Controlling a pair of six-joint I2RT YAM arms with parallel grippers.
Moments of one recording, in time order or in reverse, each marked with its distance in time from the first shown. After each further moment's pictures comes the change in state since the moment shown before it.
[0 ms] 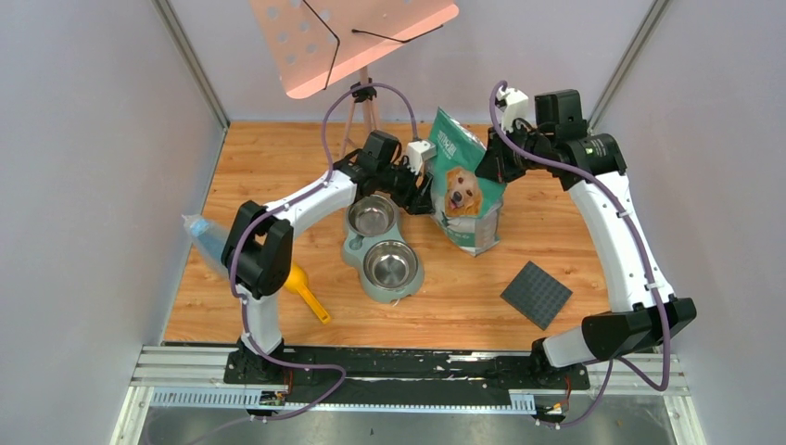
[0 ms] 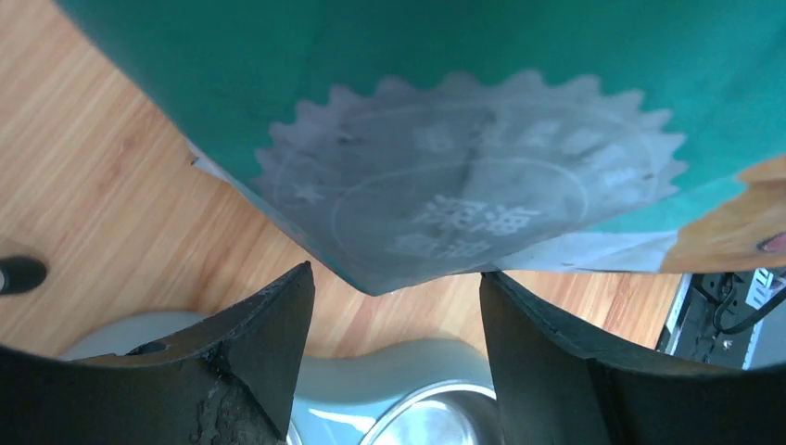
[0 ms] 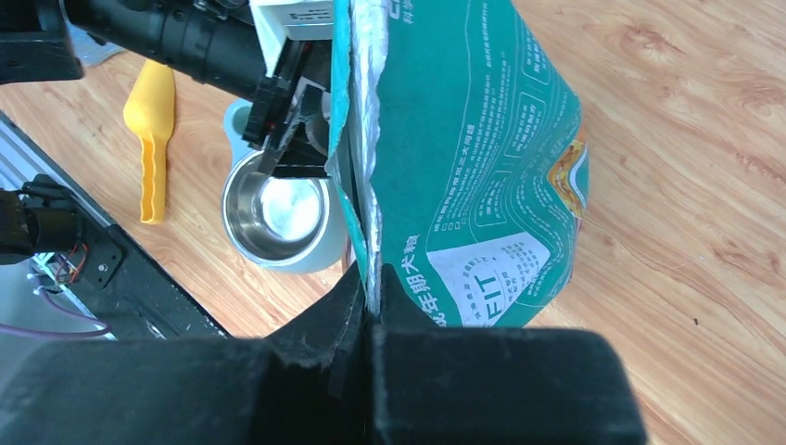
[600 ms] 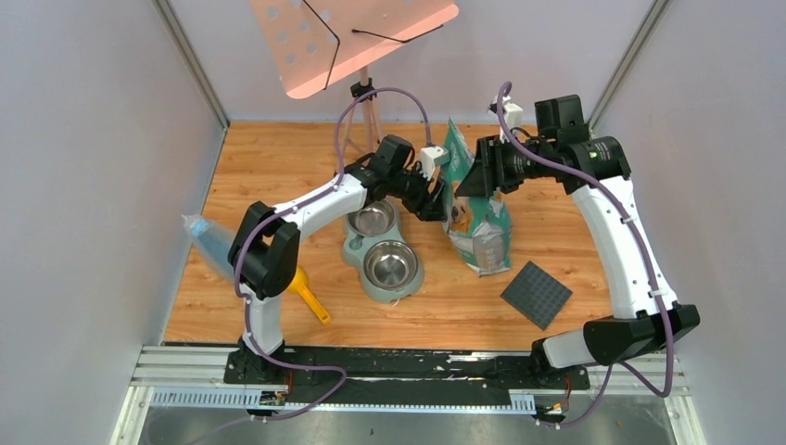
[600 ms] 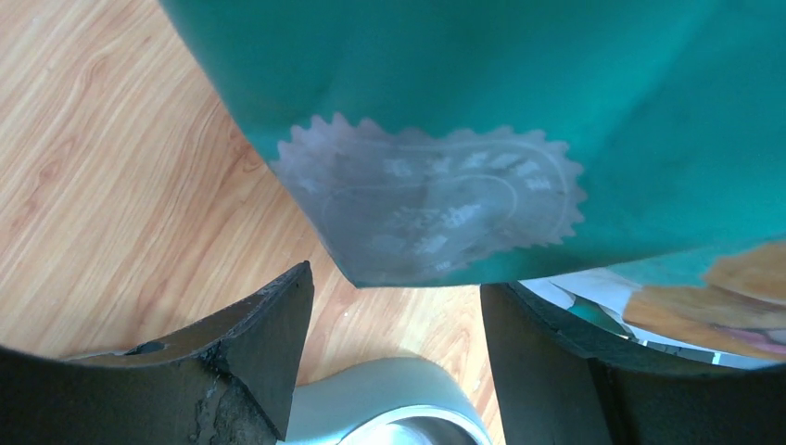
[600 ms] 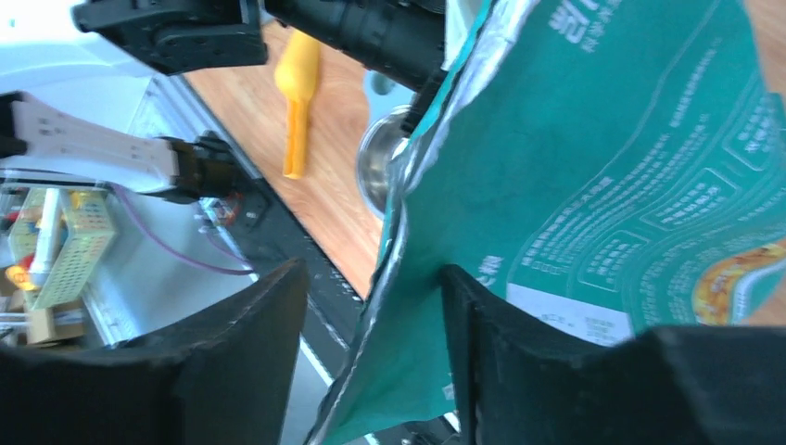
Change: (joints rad) left arm -0.066 0.042 0.028 0.046 0.028 -0.040; right arm 0.000 -0.016 0.004 -0.101 -0.214 0.113
